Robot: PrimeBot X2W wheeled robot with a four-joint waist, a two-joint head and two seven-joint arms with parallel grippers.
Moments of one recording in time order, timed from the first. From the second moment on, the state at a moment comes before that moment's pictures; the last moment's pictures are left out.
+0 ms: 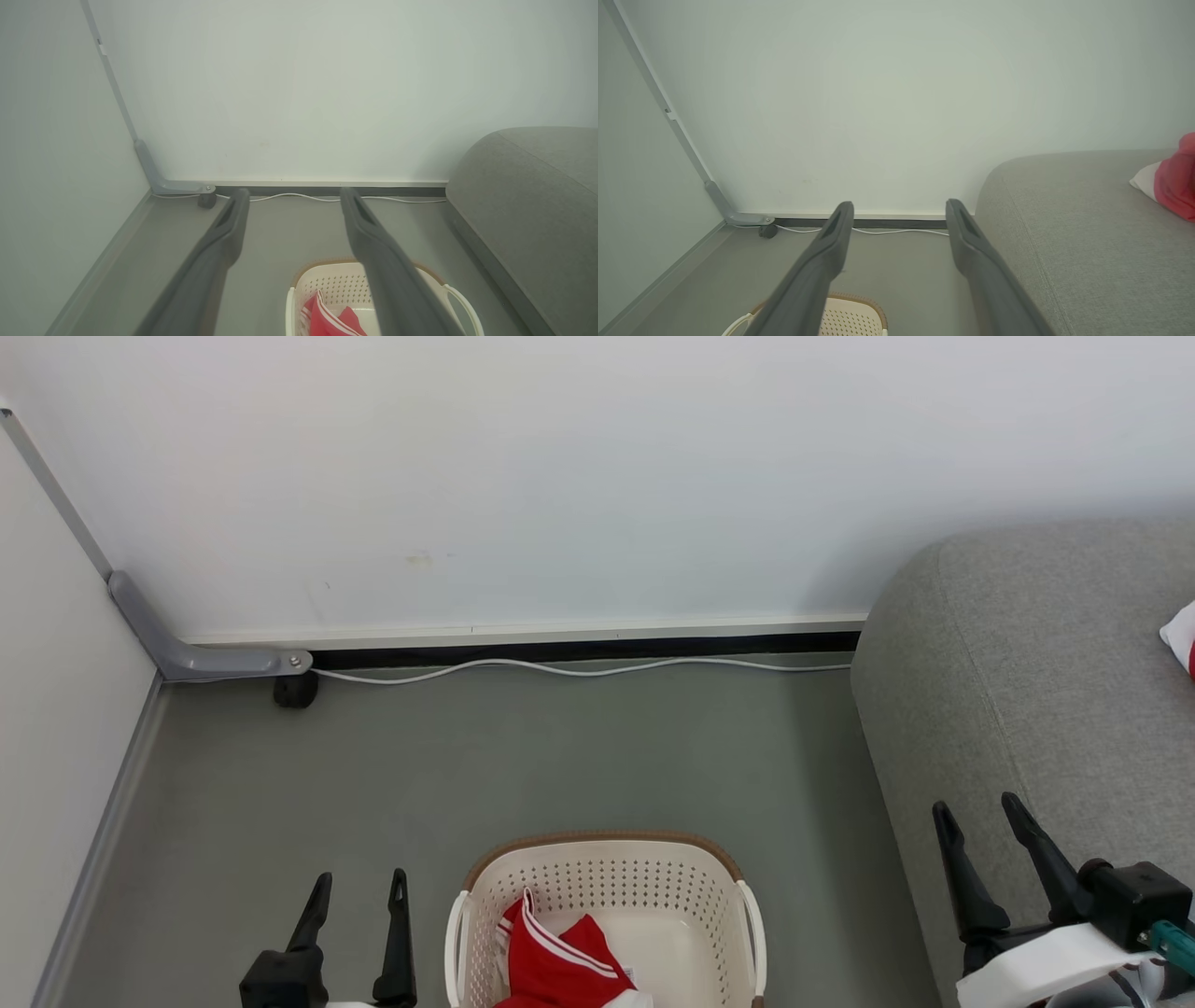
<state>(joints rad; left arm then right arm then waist) 0.07 0.05 -0.14 0.25 -0.19 0.12 -0.26 -0.05 -0.20 0.16 0.27 0.35 0.13 -0.26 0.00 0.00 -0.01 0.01</state>
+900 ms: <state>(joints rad) -0.05 0.05 -0.37 0.34 -0.28 0.19 -0.26 -0.18 -0.26 0.16 0.18 0.41 0.13 -0.26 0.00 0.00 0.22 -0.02</state>
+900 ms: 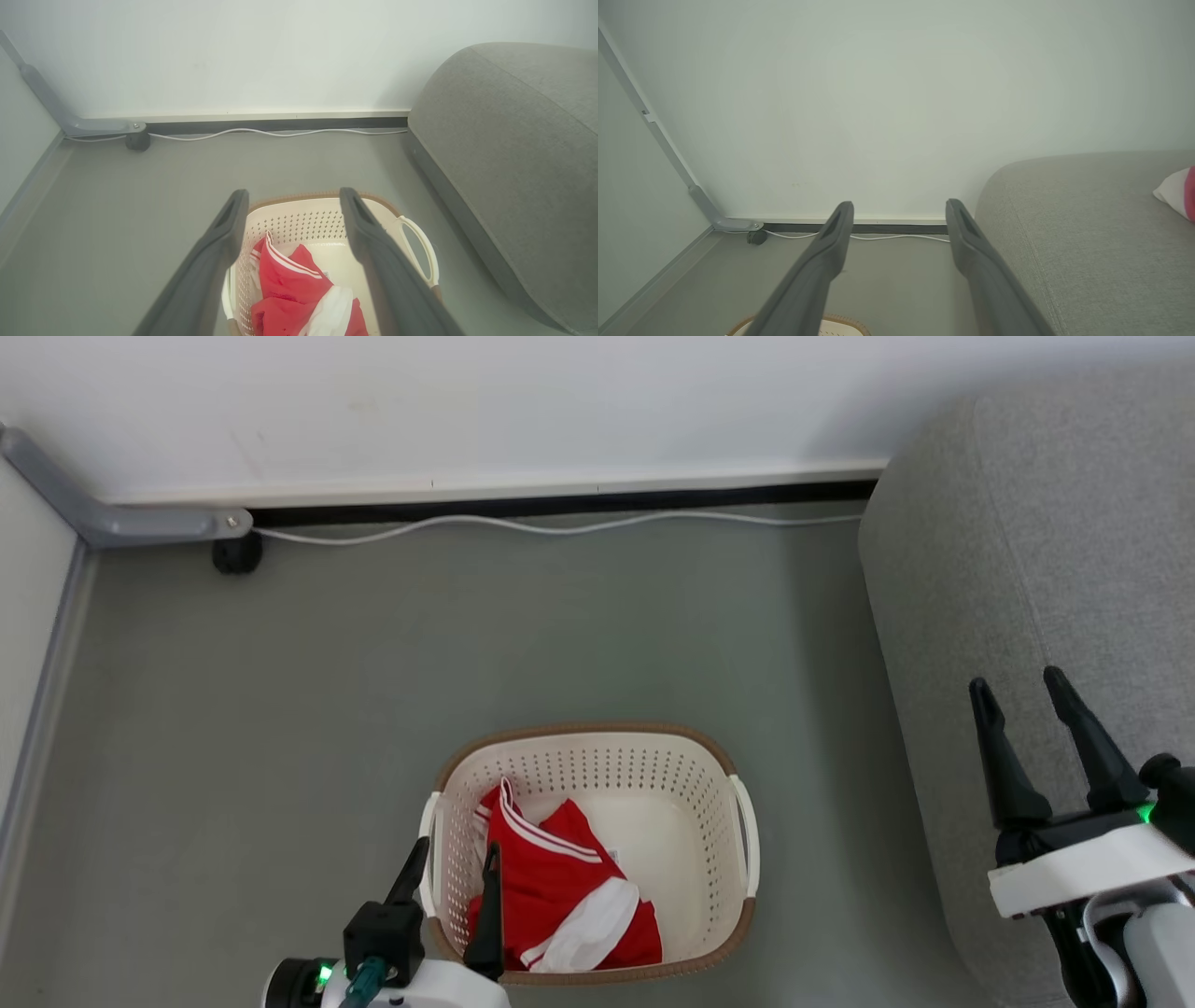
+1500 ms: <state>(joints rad) -0.41 0.04 -0.61 0.59 -0.43 0.23 -0.26 -0.37 -0.36 0.19 0.07 0.48 0.13 -0.26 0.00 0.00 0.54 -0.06</state>
